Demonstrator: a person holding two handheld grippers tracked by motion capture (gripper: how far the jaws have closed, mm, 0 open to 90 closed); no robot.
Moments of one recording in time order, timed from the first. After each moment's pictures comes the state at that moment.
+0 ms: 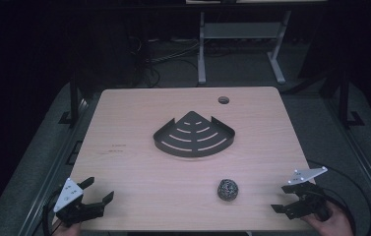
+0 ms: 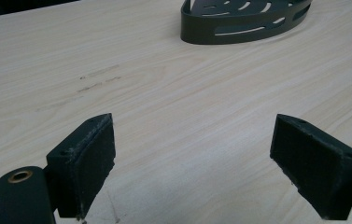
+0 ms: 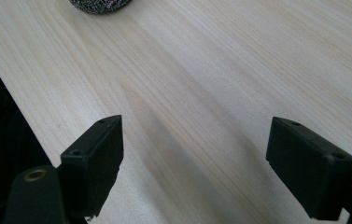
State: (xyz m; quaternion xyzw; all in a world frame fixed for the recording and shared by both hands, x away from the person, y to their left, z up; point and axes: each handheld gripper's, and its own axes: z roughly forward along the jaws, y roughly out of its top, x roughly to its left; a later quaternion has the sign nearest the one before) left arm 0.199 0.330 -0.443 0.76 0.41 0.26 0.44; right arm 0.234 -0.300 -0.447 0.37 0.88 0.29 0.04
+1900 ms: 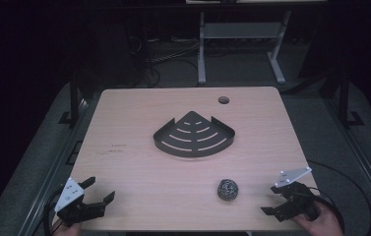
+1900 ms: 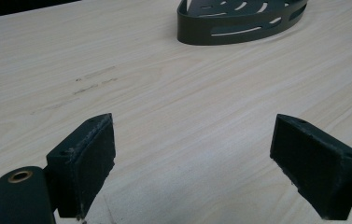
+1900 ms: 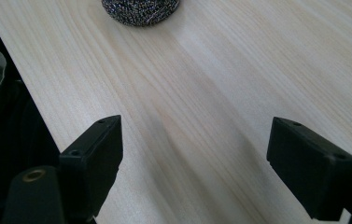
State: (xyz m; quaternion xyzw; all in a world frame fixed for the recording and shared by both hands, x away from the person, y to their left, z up) left arm 0.200 0.329 -0.443 0.76 0.40 0.26 0.44; right arm 0.235 -0.268 -0.444 0.33 0.90 0.28 0.03
